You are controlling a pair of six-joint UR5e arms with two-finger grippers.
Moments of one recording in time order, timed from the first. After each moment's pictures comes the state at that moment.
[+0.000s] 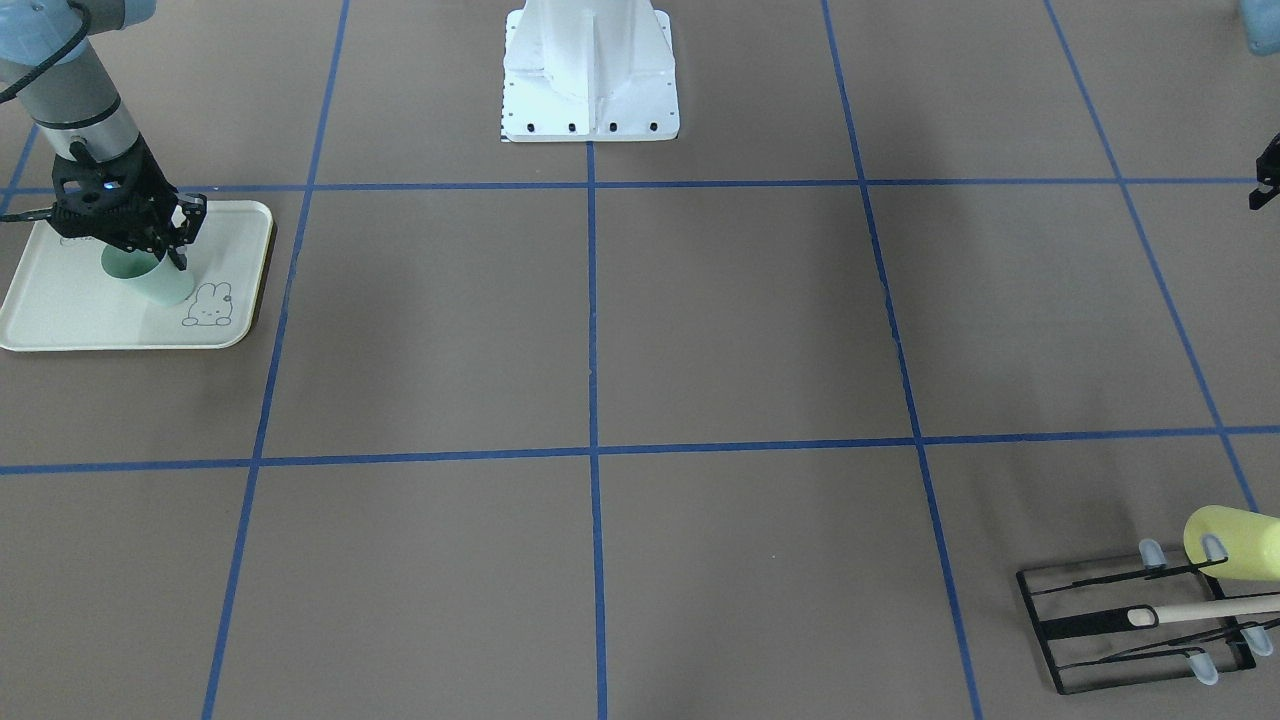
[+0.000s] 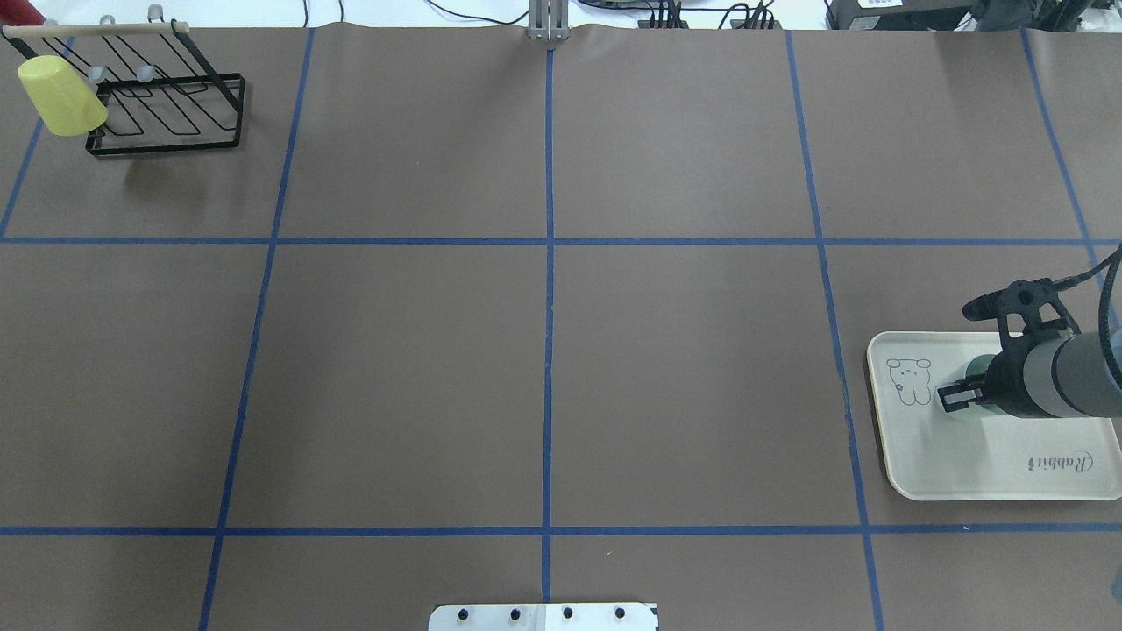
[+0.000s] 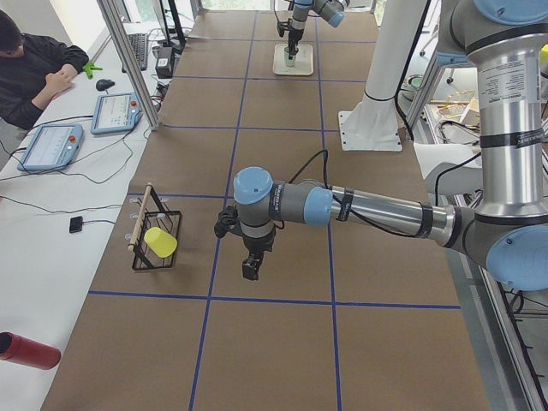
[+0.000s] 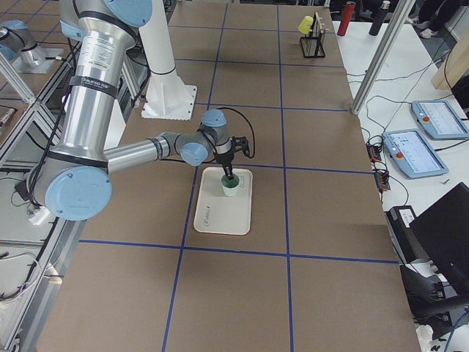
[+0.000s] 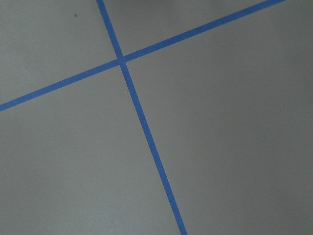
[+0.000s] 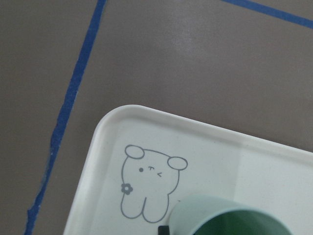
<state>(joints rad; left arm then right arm) -1.44 -1.42 -1.89 -1.51 -2.27 0.18 0.63 -1.84 2.02 -1.07 1.79 0.85</state>
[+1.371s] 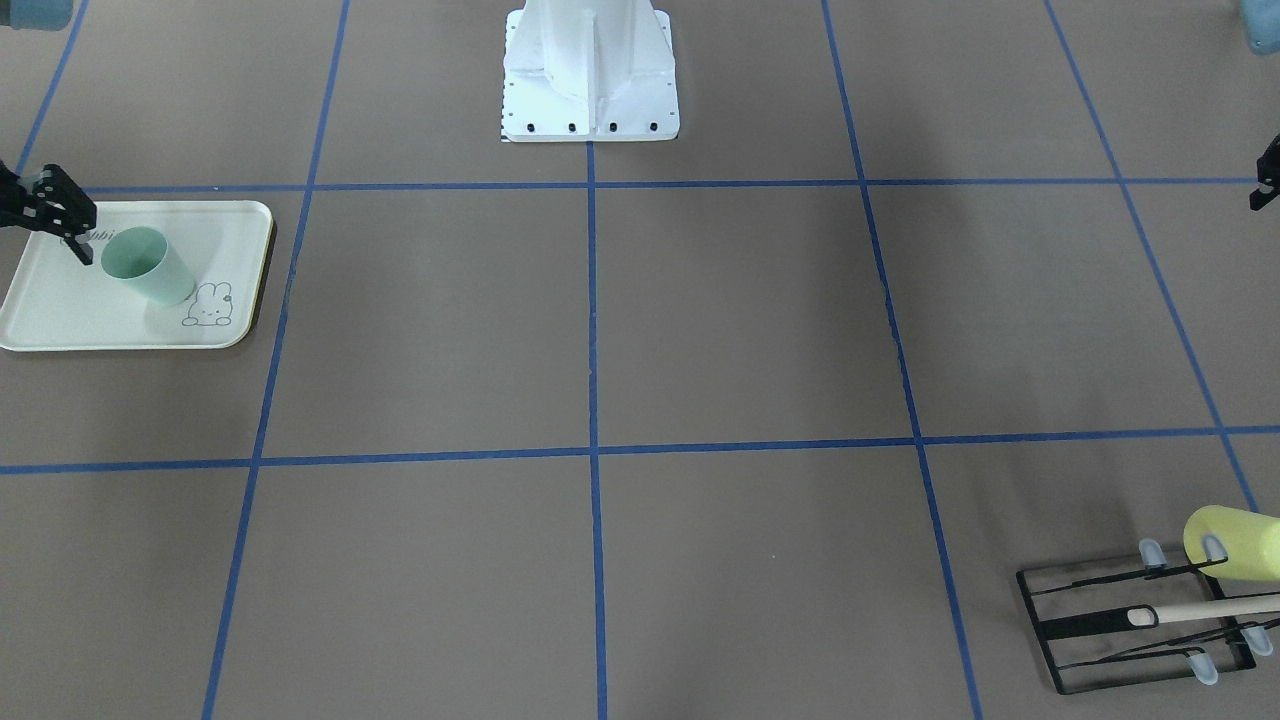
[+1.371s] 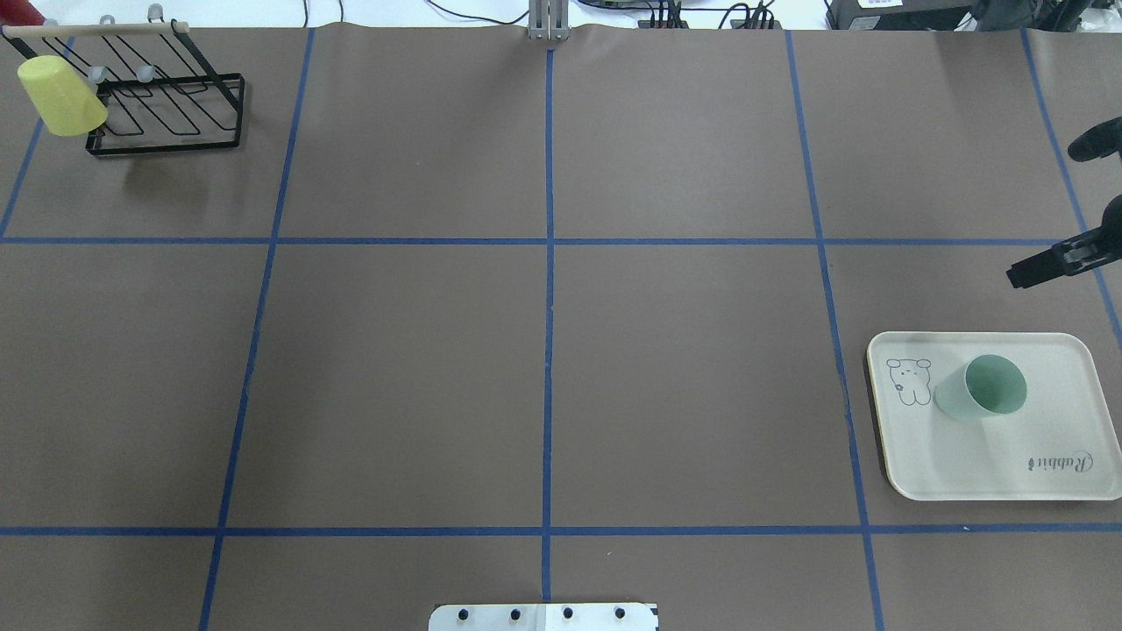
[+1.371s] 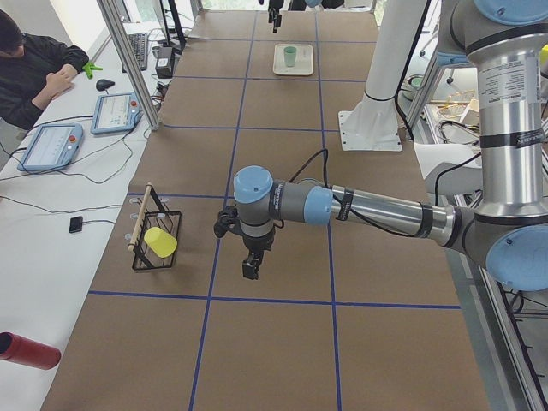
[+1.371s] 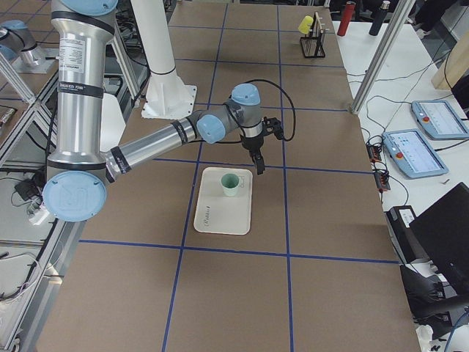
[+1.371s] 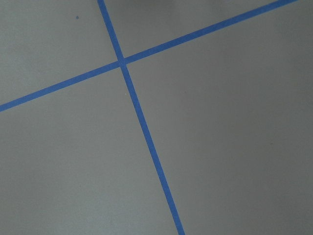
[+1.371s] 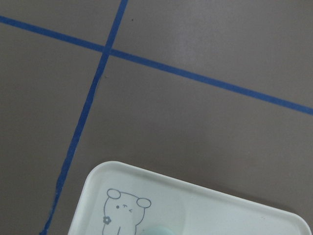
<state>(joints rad) -1.44 -1.42 -1.89 -1.51 -2.27 0.16 1.13 -1.64 2.08 -1.52 2.11 0.31</state>
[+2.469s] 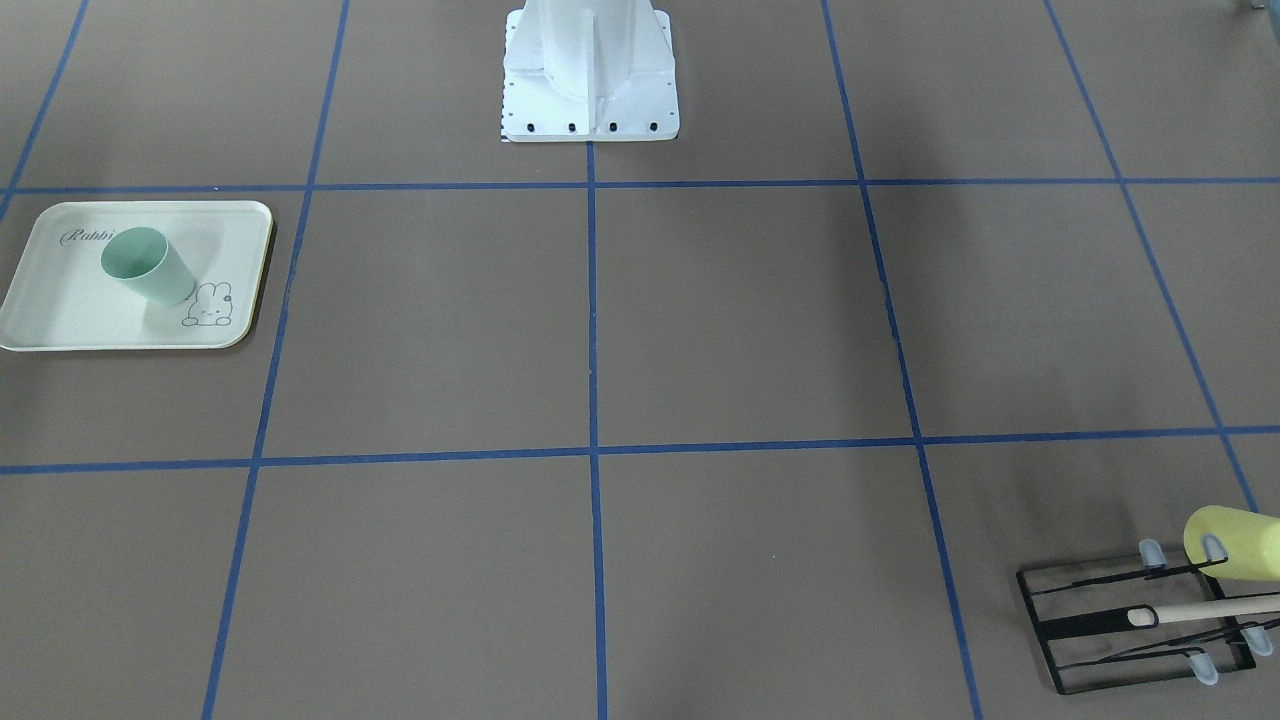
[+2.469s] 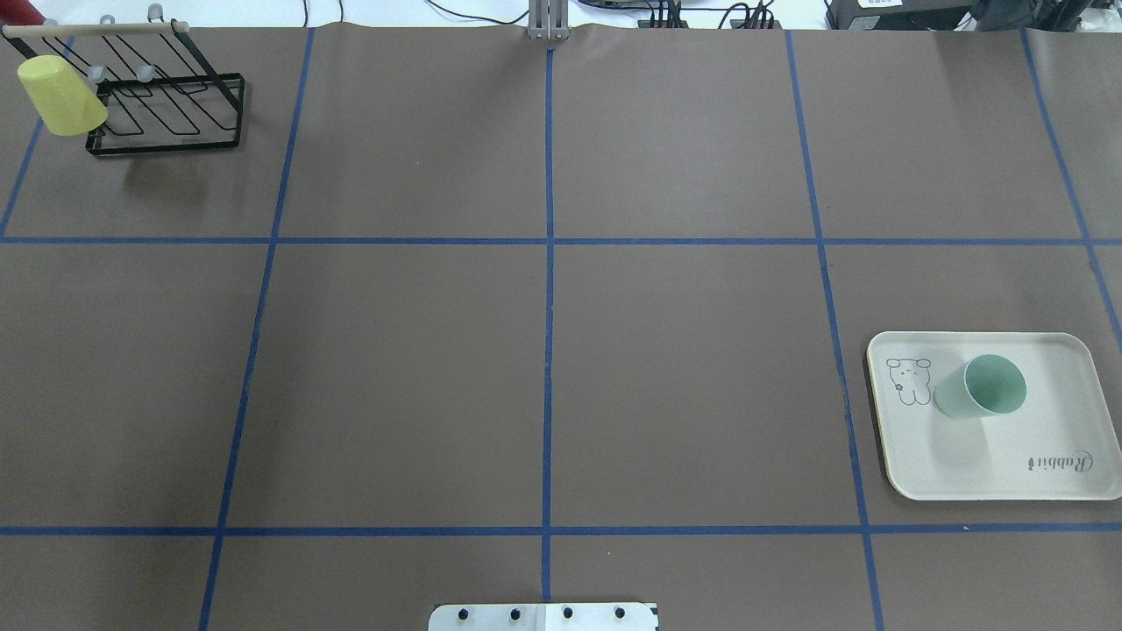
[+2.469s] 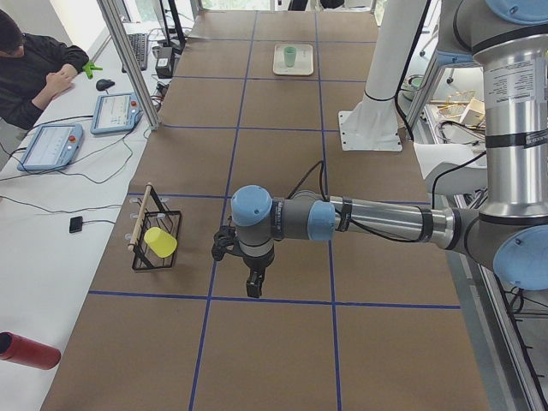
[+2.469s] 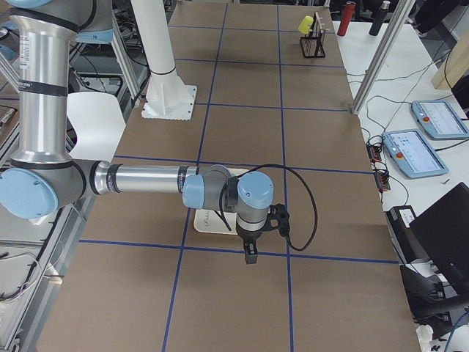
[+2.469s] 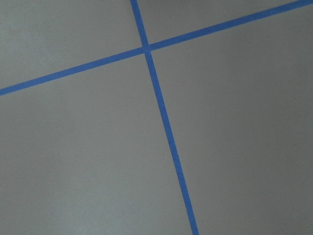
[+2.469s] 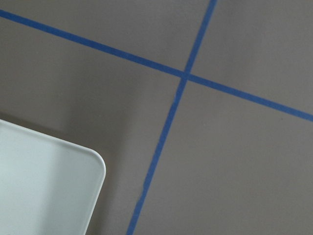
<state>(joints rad) -1.53 -1.42 -1.82 -1.50 -2.33 0.11 1.60 -1.69 1.72 -1.65 2.30 -0.20</state>
